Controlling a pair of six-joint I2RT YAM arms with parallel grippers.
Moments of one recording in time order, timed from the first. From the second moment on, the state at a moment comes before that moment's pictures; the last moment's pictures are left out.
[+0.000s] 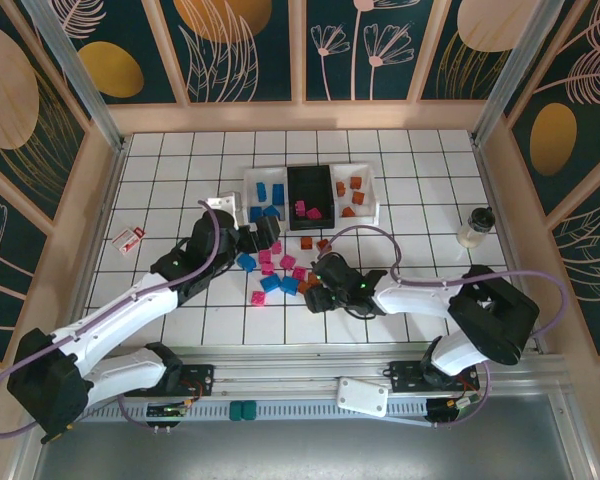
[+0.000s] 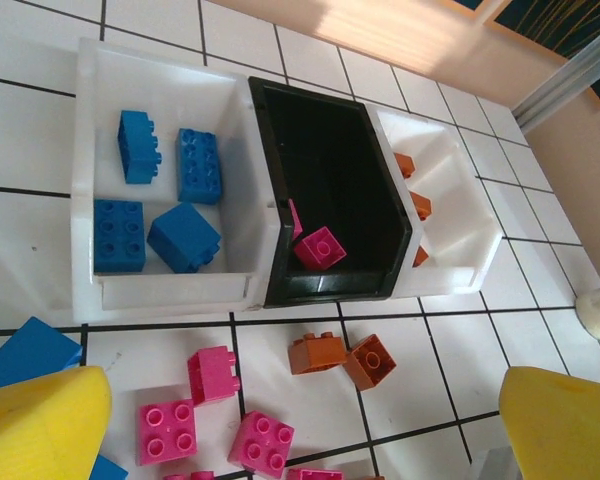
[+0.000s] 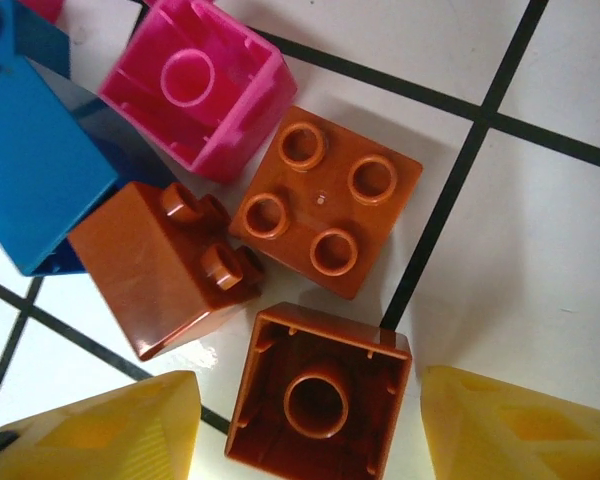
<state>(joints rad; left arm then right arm) -0.67 1.10 0.74 -0.12 -0.15 -0.66 0.97 1.48 0.64 -0.17 0.07 0.52</state>
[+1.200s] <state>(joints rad) -0.67 0.98 0.49 -0.16 -0.22 -0.74 0.38 1.81 1.22 -0.17 0.08 0.49</state>
